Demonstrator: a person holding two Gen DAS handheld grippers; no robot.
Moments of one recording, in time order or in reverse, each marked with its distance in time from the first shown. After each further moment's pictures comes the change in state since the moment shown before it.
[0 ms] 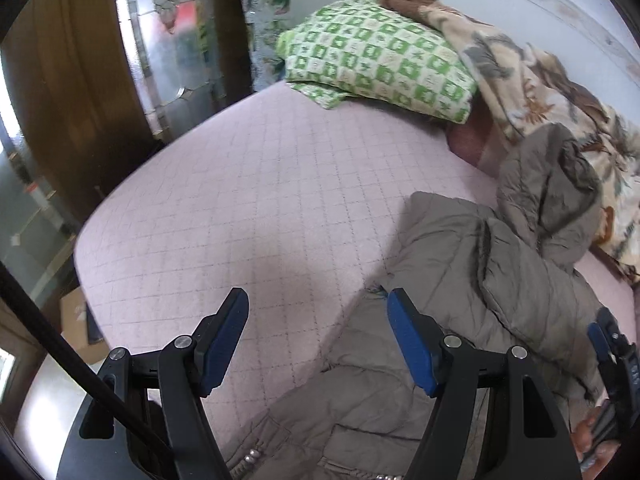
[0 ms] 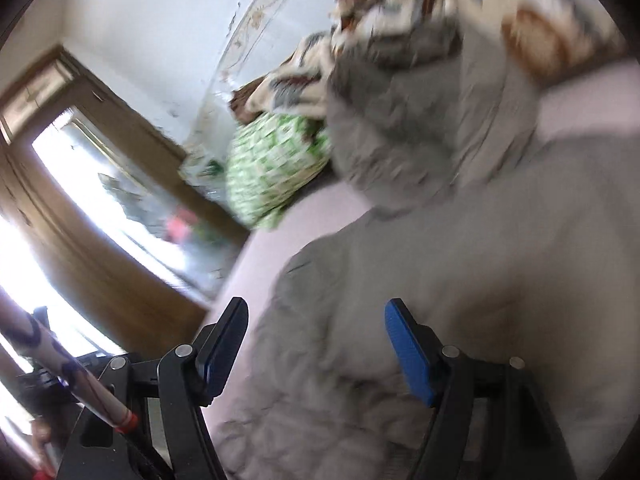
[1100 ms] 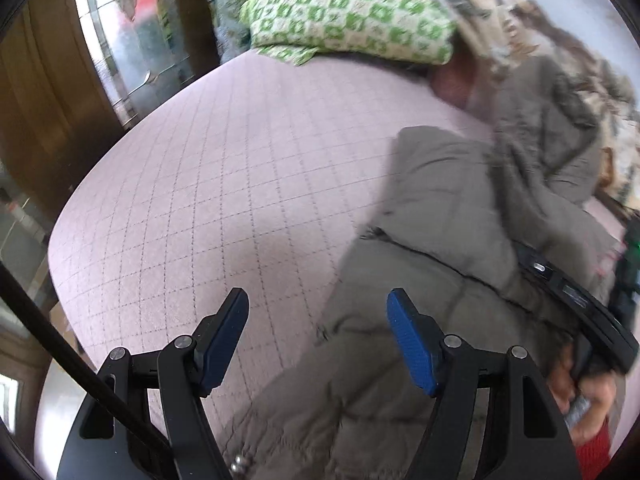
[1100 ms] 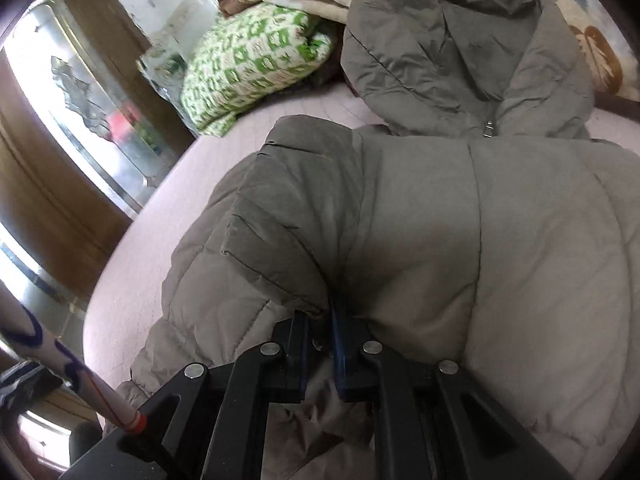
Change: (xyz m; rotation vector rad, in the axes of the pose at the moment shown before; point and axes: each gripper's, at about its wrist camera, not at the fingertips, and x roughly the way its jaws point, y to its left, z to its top) left arm 0.060 -0.015 -0.035 0.097 0.086 0.012; right arm 0.119 0.016 -0.052 -0.188 0.250 -0.112
